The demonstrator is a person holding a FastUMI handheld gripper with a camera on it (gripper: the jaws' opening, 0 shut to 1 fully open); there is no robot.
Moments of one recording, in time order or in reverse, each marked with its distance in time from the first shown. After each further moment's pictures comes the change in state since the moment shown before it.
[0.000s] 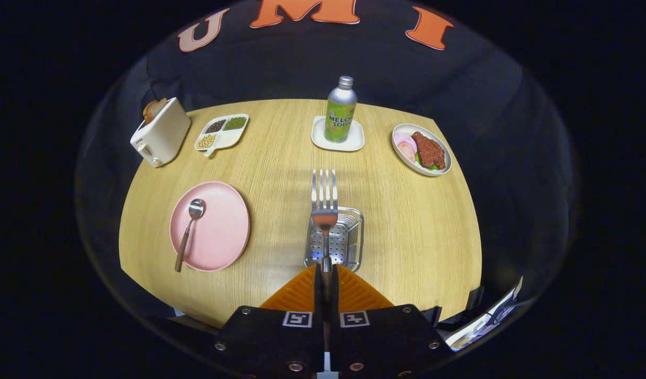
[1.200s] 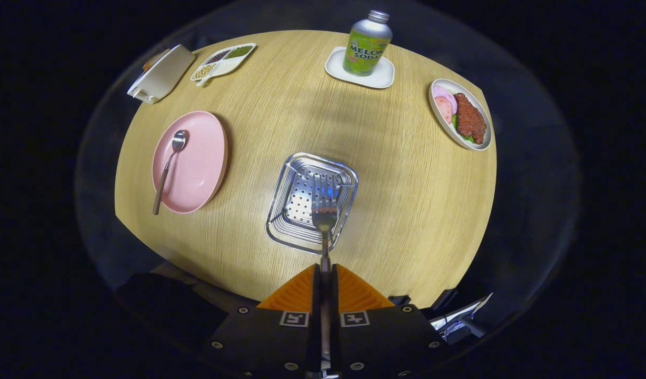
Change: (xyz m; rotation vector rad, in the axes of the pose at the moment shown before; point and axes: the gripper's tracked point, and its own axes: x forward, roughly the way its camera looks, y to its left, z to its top) arm 0.025 -0.032 -0.016 -0.197 0.404 0.083
